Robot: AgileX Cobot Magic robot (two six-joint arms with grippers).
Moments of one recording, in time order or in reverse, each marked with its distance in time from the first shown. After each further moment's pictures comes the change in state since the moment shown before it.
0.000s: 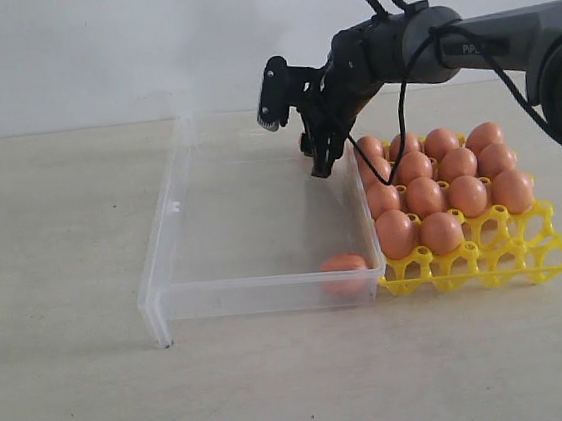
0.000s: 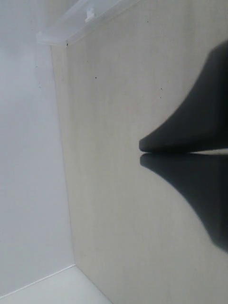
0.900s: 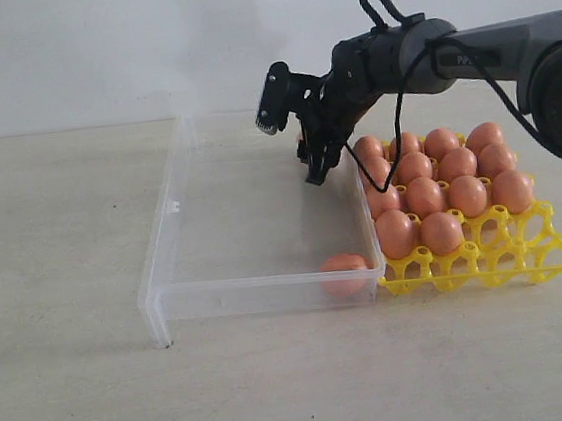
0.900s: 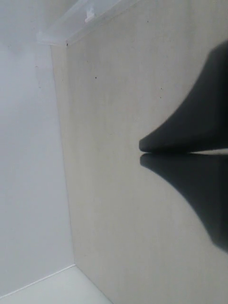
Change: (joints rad) left arm 0.000 0.000 0.000 0.000 0.000 0.000; right arm -0.001 0.036 -0.004 0.045 -0.021 0.039
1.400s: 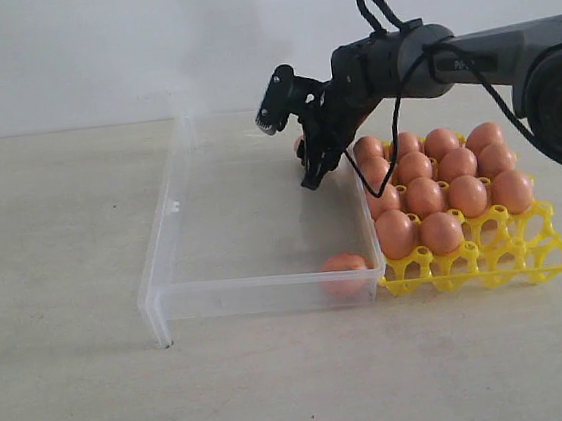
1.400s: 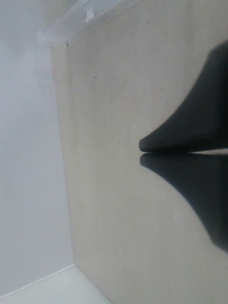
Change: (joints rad) left arm 0.000 0.000 0.000 0.000 0.000 0.000; right arm -0.002 0.011 -0.006 0.003 0.030 0.111
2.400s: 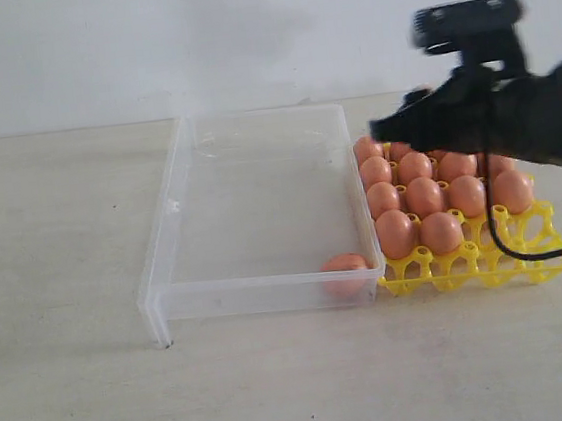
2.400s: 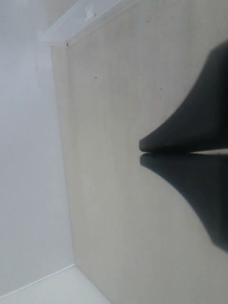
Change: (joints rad) left arm 0.000 0.000 0.000 0.000 0.000 0.000; right arm 0.015 -0.833 1.155 0.780 -0.844 0.252
